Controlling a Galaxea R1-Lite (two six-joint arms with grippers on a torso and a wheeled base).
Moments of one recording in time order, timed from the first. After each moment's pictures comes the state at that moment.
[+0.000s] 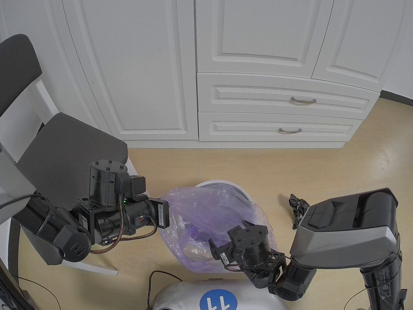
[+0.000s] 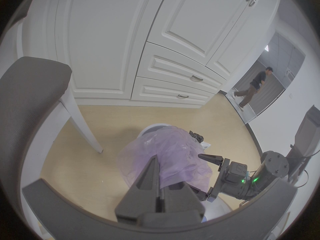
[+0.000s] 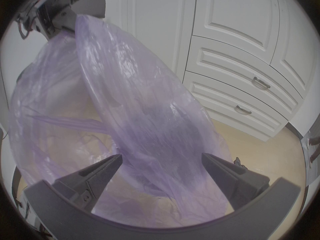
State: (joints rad) left arm -0.52 1.86 -0.61 -0.79 -0.06 -0.24; right arm 0.85 2.40 -0.72 -1.28 -0.50 -0.05
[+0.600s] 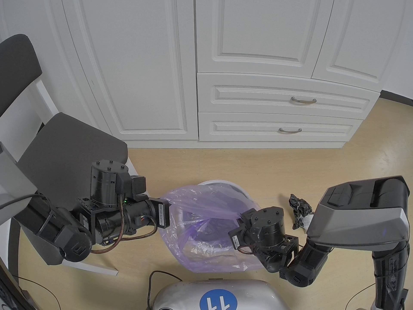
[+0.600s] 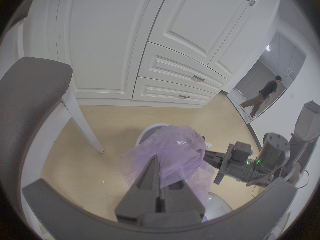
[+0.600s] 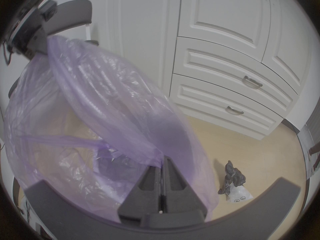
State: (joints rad) left arm -0.52 1.86 -0.62 -0.79 -0.04 -0.24; right arm 0.76 2.34 -0.72 -1.27 -0.46 -0.05
